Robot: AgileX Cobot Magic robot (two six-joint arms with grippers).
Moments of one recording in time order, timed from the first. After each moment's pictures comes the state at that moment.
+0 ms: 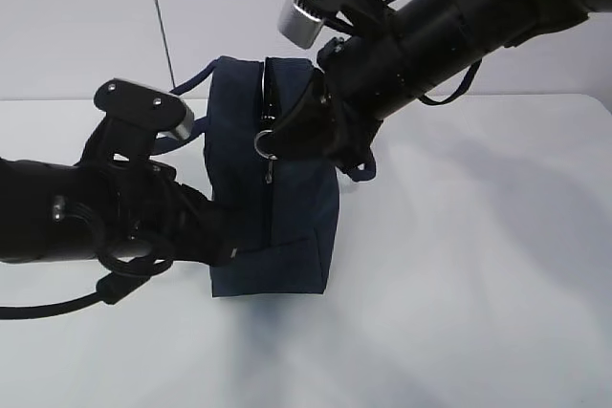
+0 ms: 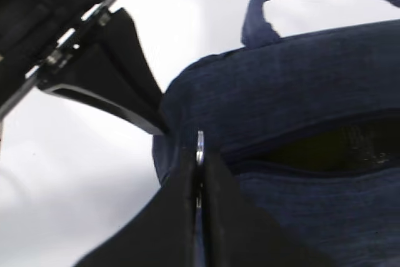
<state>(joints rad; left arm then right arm) -0.70 1.54 -0.68 -0.51 -0.06 0.33 0.41 1.80 -1.39 0.90 0.91 -1.48</state>
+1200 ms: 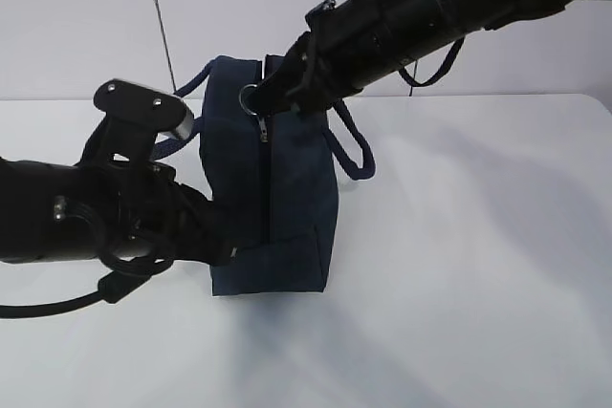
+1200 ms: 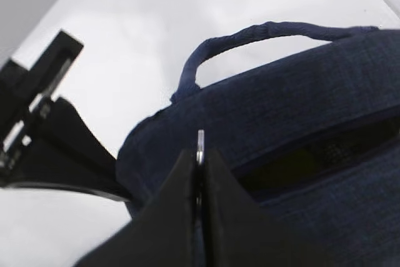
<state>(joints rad) -0.70 1.54 -0.68 -0.51 -0.06 0.33 0.41 1.83 -1.46 0.98 0.82 -1.32</state>
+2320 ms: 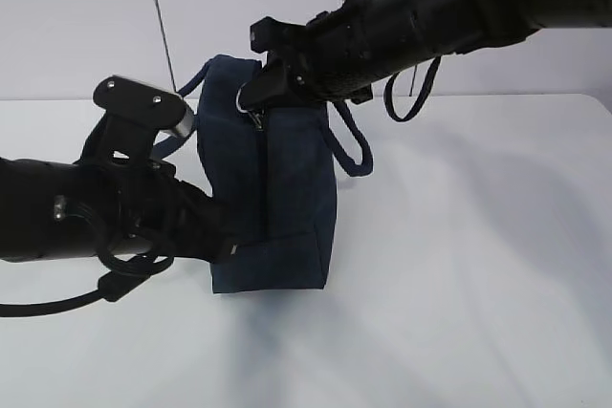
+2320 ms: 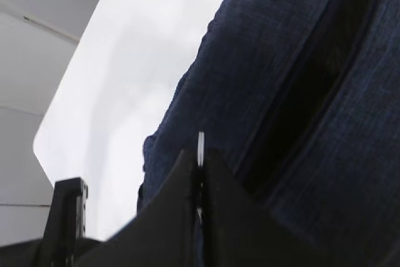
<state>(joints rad) -0.70 1.54 -0.68 -0.50 -0.08 0.33 0.41 1.90 -1.46 1.13 0.72 -0.64</state>
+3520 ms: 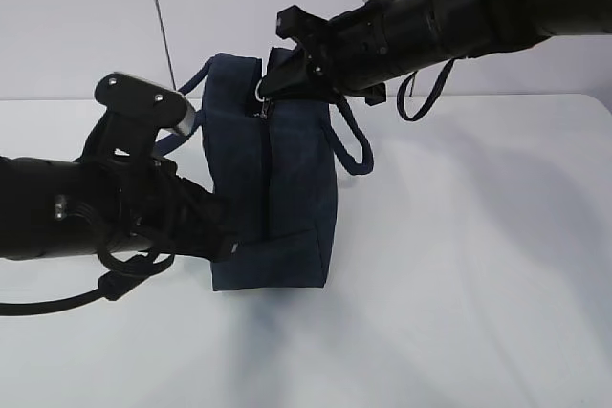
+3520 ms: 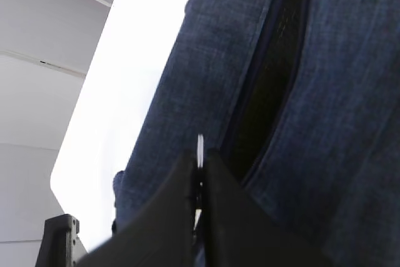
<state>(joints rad) -0.70 1.54 -0.68 -0.47 -0.09 0.33 0.34 1.94 -1.46 1.23 0.73 -0.66</state>
